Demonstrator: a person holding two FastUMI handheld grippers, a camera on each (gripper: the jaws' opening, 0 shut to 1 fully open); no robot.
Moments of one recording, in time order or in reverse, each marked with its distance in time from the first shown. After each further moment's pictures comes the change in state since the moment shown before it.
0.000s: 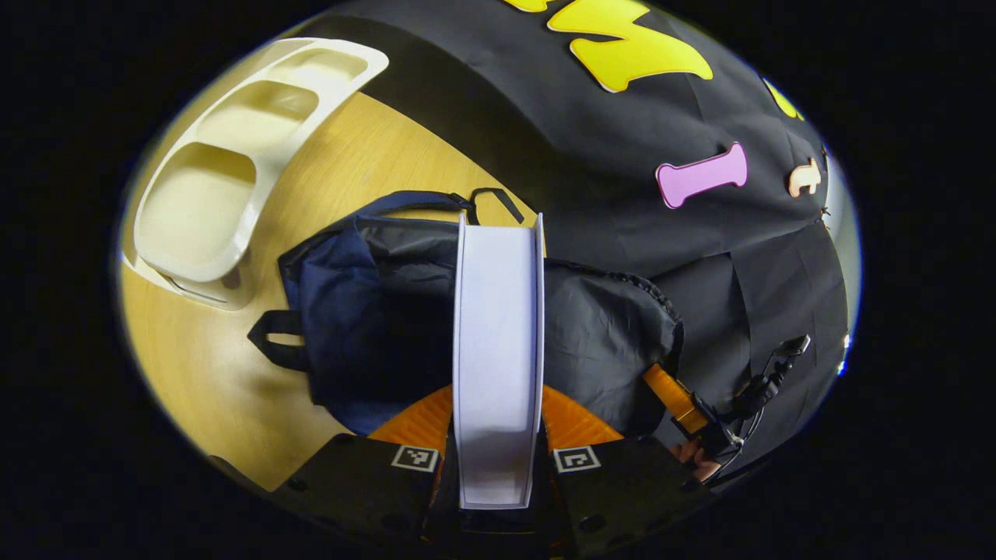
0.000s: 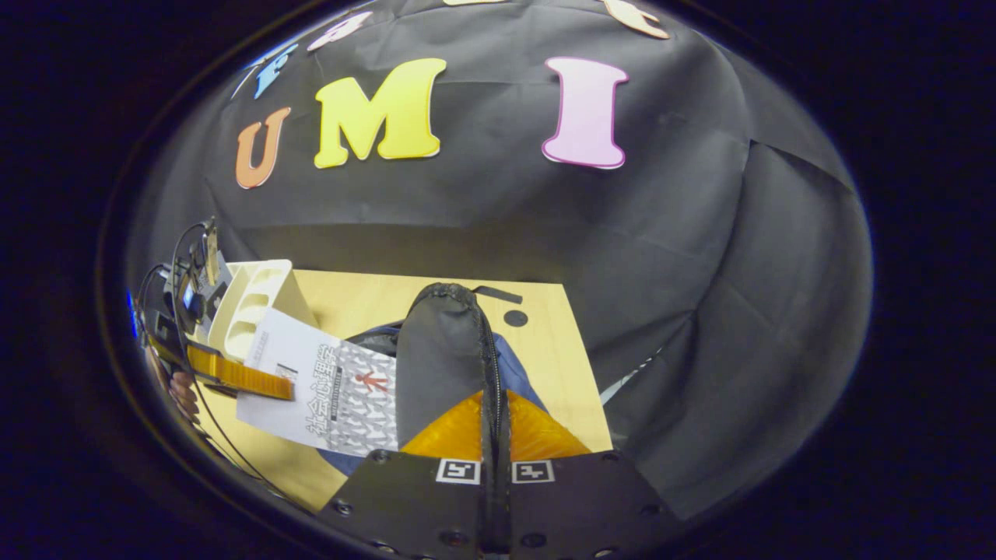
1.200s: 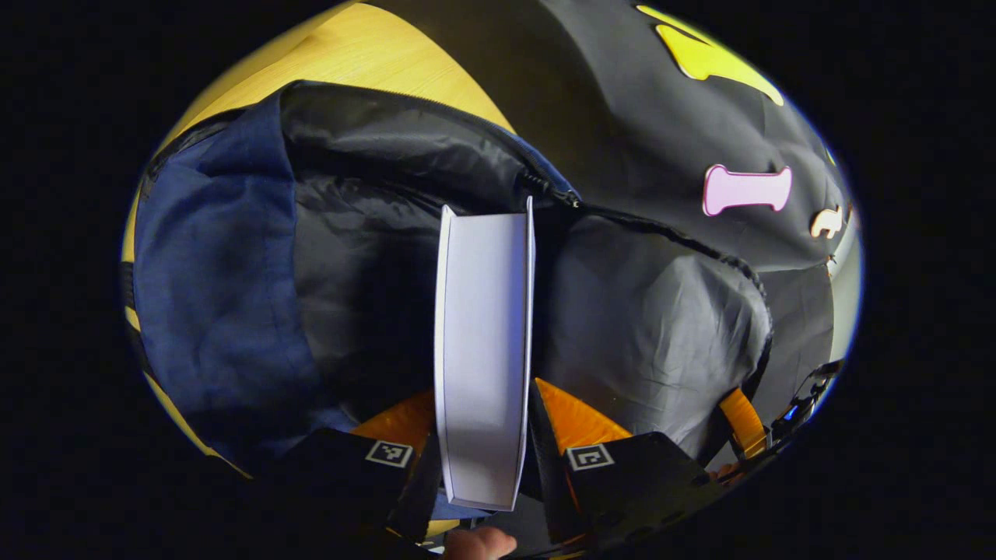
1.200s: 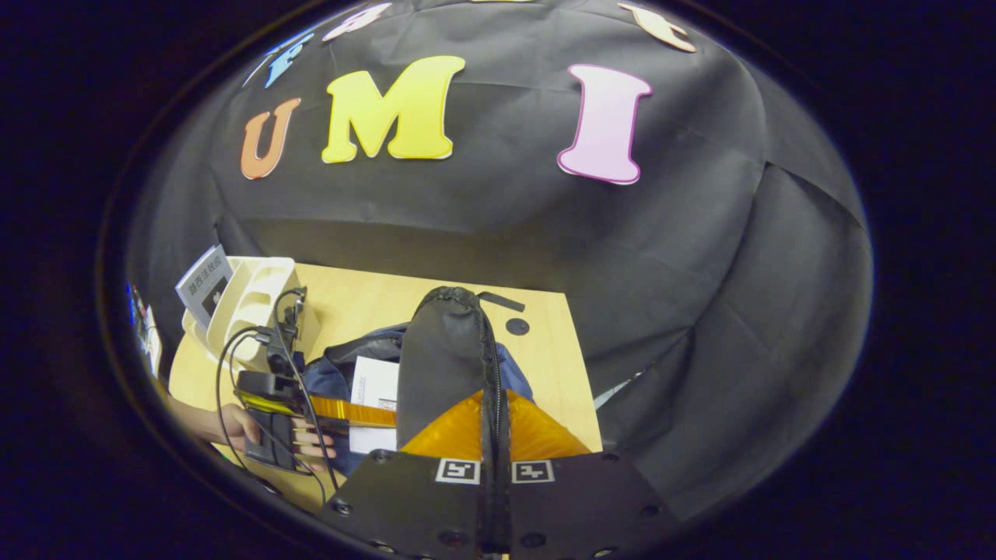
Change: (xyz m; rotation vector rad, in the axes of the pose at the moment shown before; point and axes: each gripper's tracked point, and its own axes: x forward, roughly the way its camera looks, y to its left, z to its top) left arm 0.128 0.032 -0.024 -0.185 0.114 -0.023; right arm -0.001 0.015 0.018 -0.047 0.015 -0.010
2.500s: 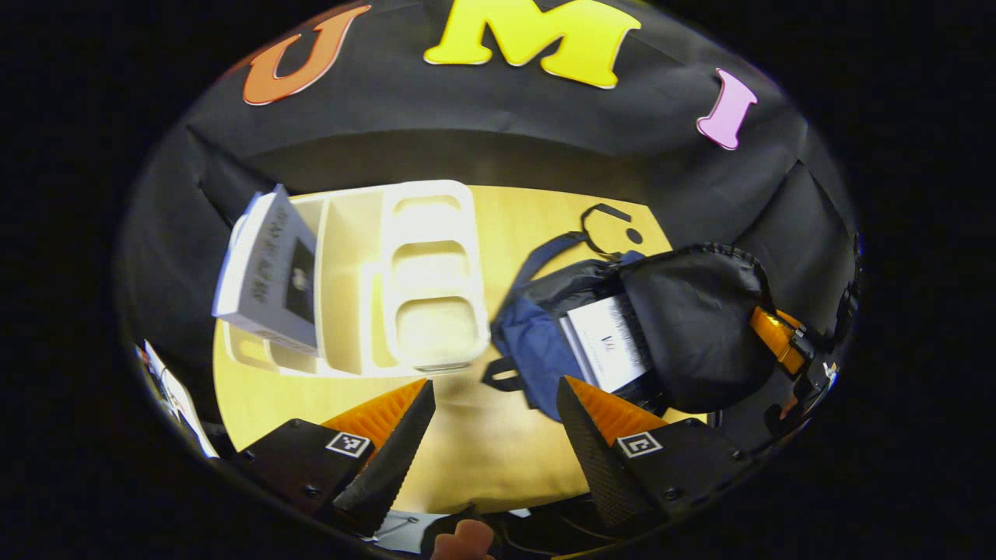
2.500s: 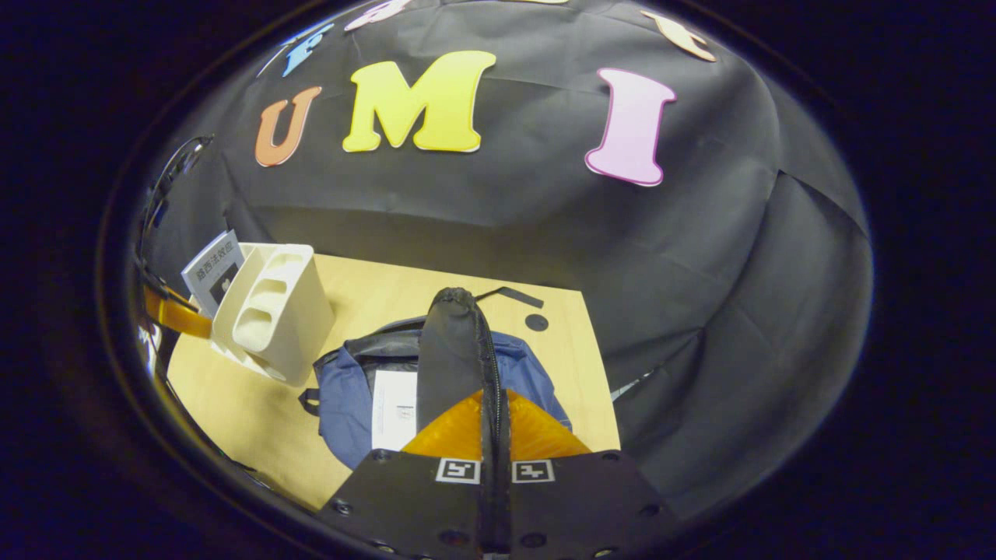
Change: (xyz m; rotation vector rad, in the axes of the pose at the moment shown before) left arm -0.334 0.008 0.073 0.550 -0.211 0.731; right arm -0.001 0.045 -0.012 -0.047 -0.001 0.011
